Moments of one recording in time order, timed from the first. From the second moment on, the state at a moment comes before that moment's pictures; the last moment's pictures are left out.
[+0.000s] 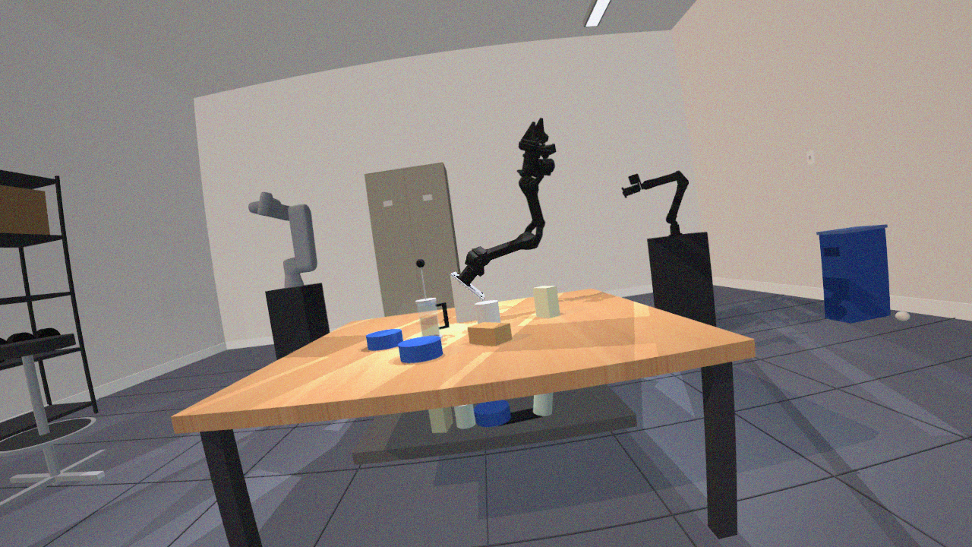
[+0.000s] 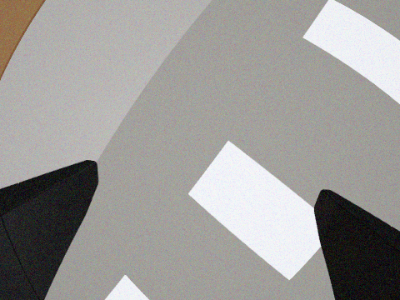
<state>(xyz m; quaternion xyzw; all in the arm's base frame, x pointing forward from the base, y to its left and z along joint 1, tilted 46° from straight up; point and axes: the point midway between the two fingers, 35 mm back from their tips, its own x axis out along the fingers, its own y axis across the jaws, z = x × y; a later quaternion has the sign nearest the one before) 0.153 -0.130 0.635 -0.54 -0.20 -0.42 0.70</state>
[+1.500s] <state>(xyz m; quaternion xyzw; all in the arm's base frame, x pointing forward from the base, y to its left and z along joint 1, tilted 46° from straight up) 0.279 -0.159 0.057 0.38 0.31 0.00 0.87</state>
